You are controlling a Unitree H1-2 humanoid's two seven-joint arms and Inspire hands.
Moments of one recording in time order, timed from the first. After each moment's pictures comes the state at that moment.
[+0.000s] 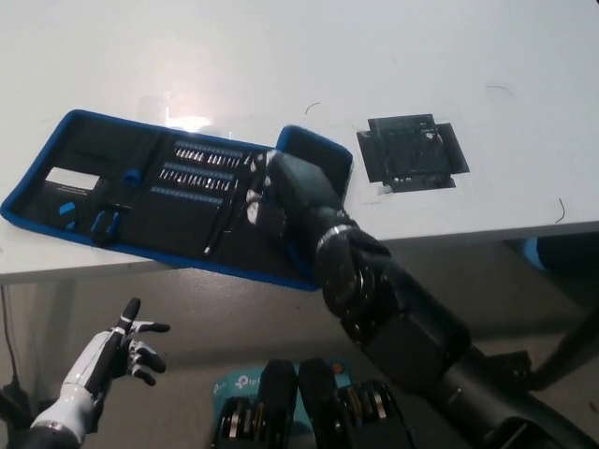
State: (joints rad) left_arm -0.09 0.29 0.01 -0.01 -0.01 0.36 -0.16; right_arm -0.80 0.00 0.65 0.50 -0.47 0.33 -0.10
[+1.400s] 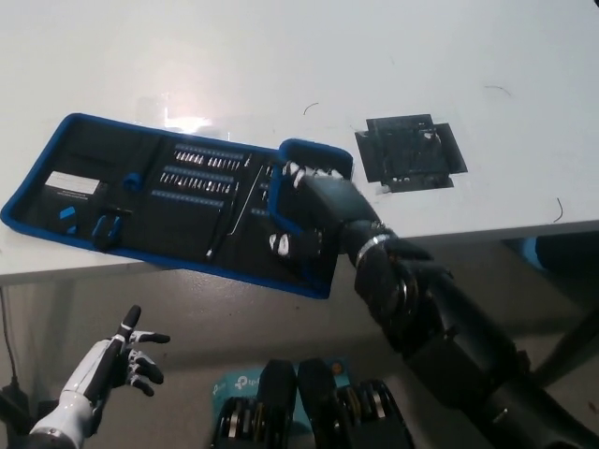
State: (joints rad) left_arm -0.07 0.29 0.01 0.00 -0.01 0.37 -0.17; right_arm -0.74 -0.04 0.51 0.27 -0.62 0.41 0.17
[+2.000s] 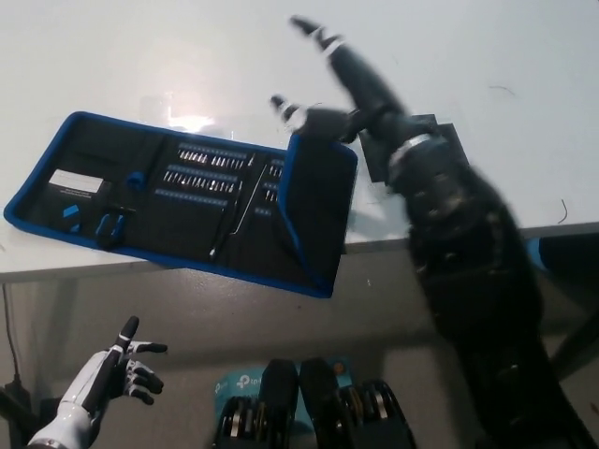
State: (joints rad) left_arm -0.04 0.29 0.01 0.00 -0.01 0.37 -0.17; right_arm -0.84 0.08 0.02 0.02 -0.66 0.46 0.40
